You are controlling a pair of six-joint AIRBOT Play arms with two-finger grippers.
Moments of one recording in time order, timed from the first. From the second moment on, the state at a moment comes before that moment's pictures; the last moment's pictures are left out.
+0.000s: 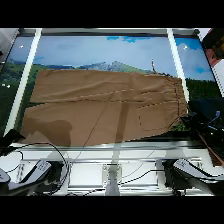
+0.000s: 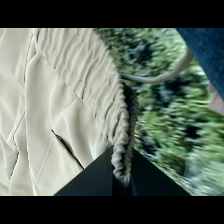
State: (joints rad) left arm 1.08 -1.04 0.68 1.40 -1.23 -1.26; right arm -0.96 -1.19 0.44 -0.55 0.95 0.93
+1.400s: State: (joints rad) left arm 1.06 -1.11 0.68 1.05 -1.01 -1.09; right arm -0.95 -0.98 0.62 -0.80 1.10 1.10
